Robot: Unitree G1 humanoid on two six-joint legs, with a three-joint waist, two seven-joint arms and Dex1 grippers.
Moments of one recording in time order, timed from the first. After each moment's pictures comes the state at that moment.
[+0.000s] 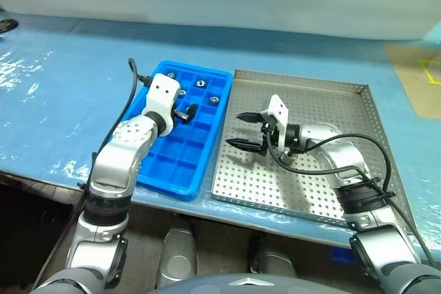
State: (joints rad) left arm -0.52 0.29 -0.05 -0.30 -0.12 0.90 -0.35; right arm -0.46 -0.49 0.14 -0.01 0.31 0.44 0.98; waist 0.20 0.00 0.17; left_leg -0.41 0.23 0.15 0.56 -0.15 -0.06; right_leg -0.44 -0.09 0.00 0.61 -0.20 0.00
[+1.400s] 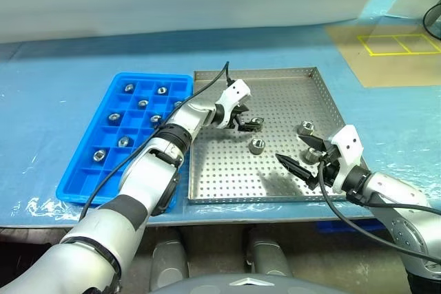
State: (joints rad) left arm -1.14 0.01 -0.23 1.12 -0.04 0.17 -0.89; right arm 0.12 -0.61 -0.23 -0.64 0.49 0.71 0.60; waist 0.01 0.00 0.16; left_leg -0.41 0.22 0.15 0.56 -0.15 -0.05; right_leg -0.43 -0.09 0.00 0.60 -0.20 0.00
